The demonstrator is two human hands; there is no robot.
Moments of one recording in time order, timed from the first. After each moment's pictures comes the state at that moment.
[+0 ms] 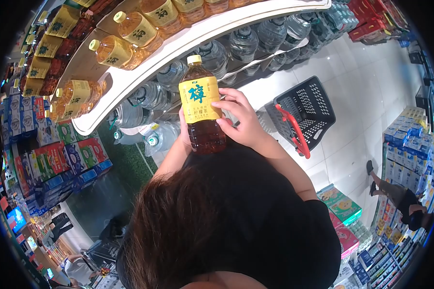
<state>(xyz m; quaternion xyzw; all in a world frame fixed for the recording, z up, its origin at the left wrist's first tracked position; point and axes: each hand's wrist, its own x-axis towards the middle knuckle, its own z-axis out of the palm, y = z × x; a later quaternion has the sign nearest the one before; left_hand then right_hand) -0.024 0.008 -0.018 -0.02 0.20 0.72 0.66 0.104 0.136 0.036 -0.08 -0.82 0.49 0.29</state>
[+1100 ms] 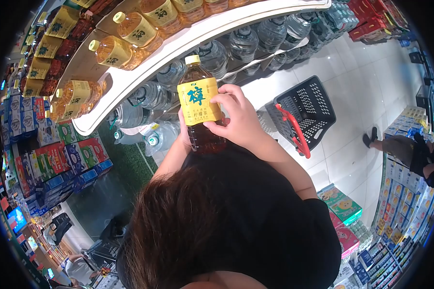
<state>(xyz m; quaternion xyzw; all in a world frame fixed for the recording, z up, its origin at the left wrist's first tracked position) -0.024 0.009 -0.021 -0.01 0.25 0.72 0.65 0.091 0.130 0.064 -0.14 -0.87 0.40 0.27</state>
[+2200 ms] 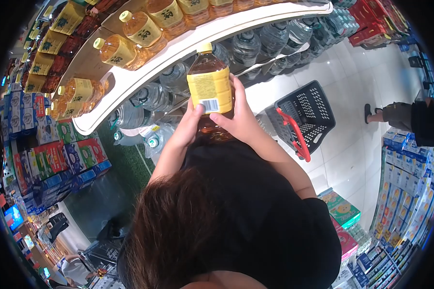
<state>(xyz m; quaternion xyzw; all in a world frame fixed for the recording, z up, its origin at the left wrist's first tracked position) -0.039 0.010 0.006 0.25 0.49 0.68 0.50 0.080 0.129 0.039 -0.16 -0.69 0.66 0.25</state>
